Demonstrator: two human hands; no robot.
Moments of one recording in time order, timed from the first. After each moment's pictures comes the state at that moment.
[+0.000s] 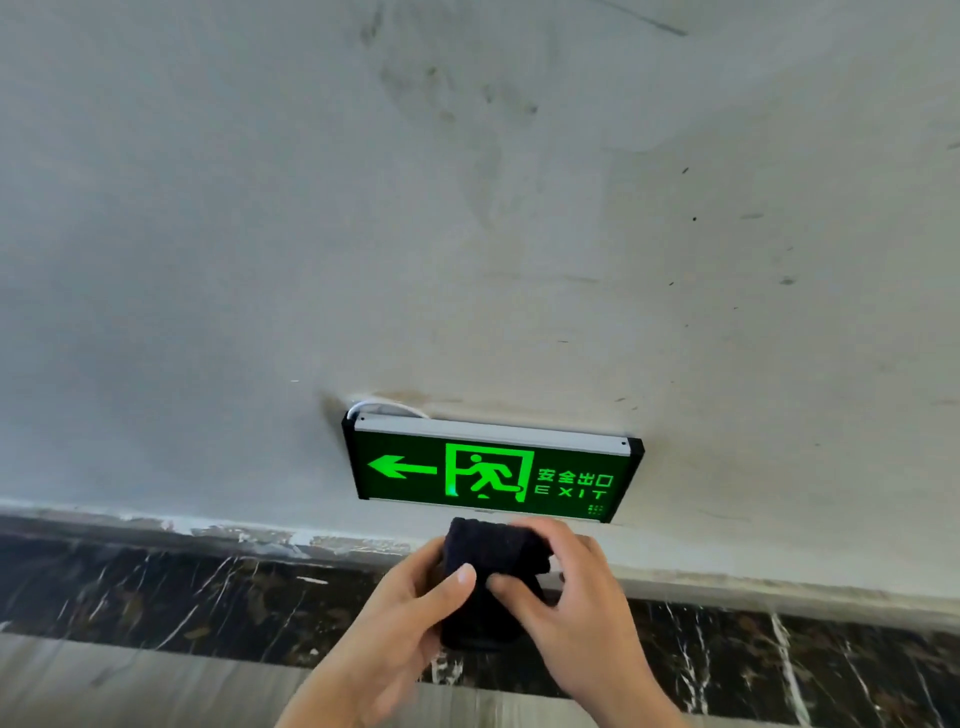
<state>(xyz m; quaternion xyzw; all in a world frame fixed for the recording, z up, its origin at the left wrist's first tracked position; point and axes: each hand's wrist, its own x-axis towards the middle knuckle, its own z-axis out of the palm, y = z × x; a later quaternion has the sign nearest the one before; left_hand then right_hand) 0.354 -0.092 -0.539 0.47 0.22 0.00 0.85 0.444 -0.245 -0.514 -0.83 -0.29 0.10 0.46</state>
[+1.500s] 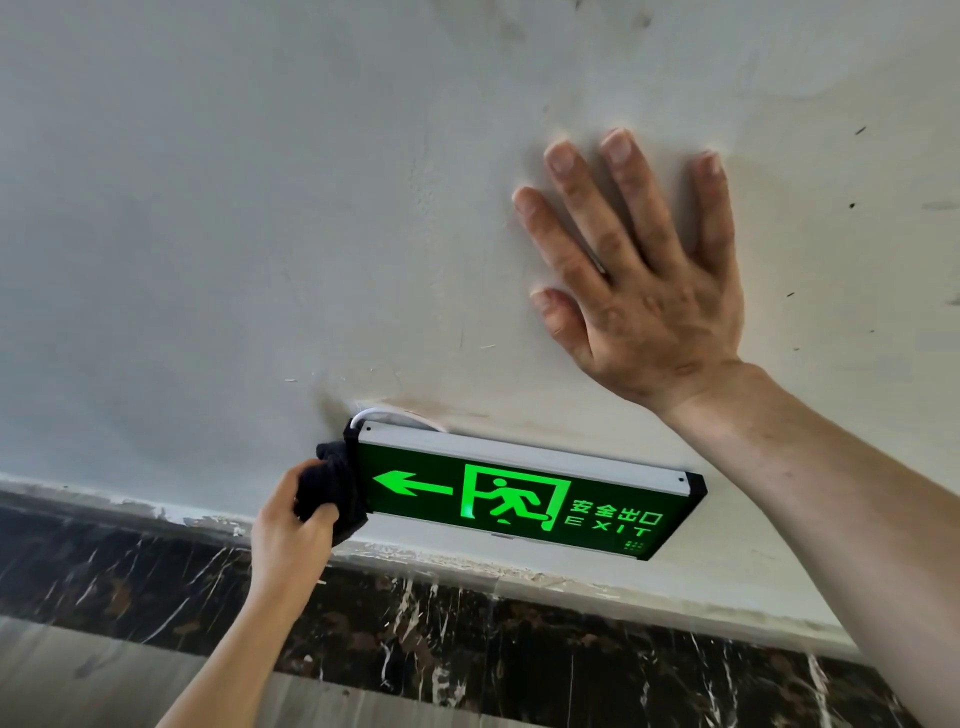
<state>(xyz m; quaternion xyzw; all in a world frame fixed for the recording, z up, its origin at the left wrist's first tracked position) 0.393 0.042 -0.598 0.69 0.43 0.27 0.51 0.632 -0.138 -0.398 -0.64 -0.48 -0.60 0.04</state>
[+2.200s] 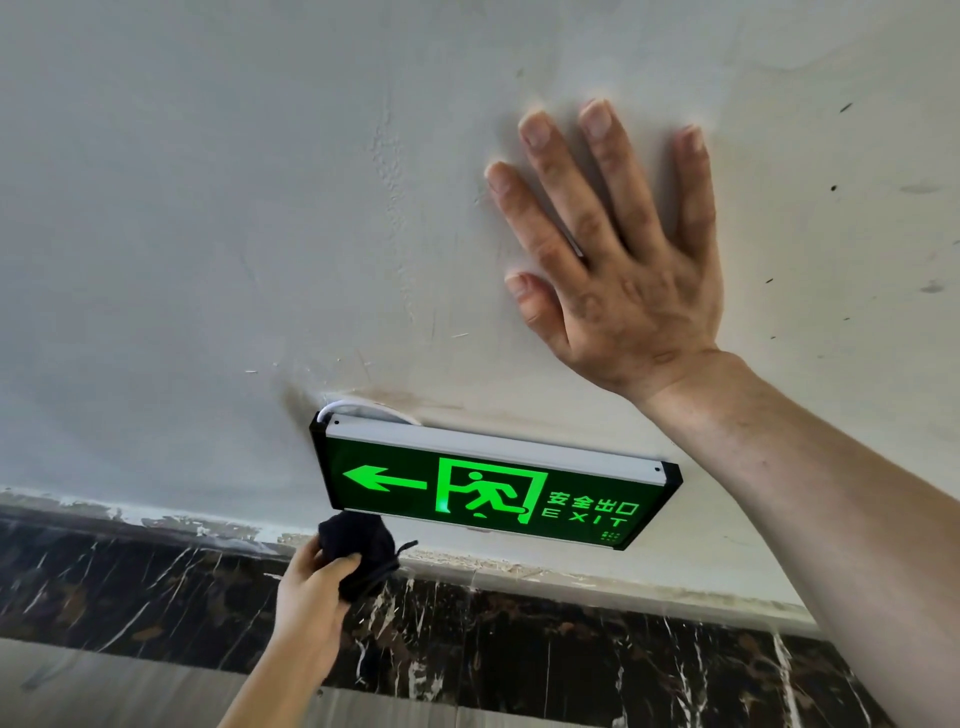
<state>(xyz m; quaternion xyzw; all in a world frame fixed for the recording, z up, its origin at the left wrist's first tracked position) 0.394 0.003 -0.668 0.39 0.52 0.18 0.74 0.635 -0.137 -0.397 -0.64 -0.47 -0.61 0.04</state>
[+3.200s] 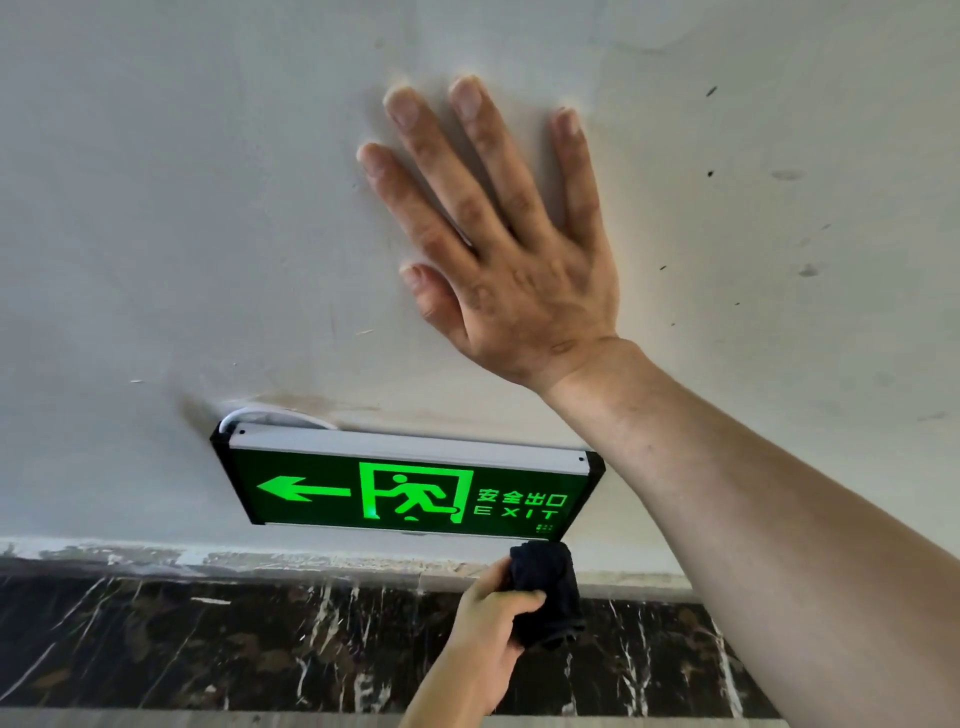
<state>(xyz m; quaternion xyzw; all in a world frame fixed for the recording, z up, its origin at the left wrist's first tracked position) 0.496 -0.181 -0.650 0.29 0.35 -0.06 0.89 0.636 -0.134 -0.396 -0.64 -0.48 -0.60 0.07</state>
